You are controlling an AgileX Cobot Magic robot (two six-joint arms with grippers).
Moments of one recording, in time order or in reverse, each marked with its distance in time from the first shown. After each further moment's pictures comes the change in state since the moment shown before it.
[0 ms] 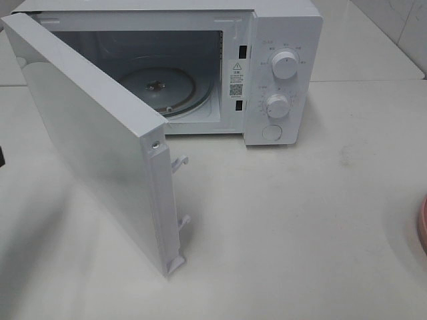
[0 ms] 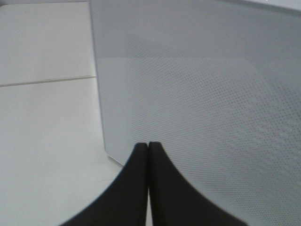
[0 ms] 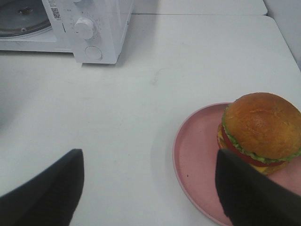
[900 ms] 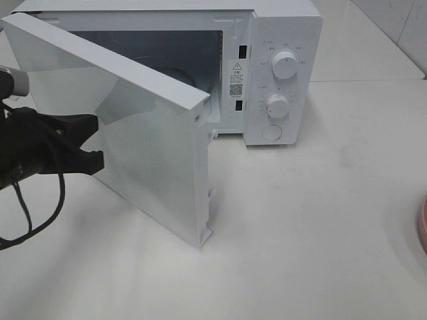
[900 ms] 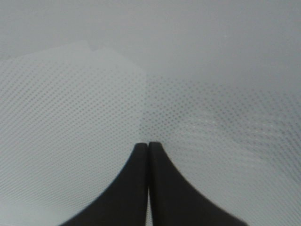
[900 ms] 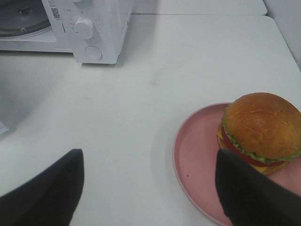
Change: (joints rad) left arm -0.282 0.360 -0.179 -0.014 -0.164 -0.003; right arm 0.000 0.000 0.000 0.000 0.000 0.000
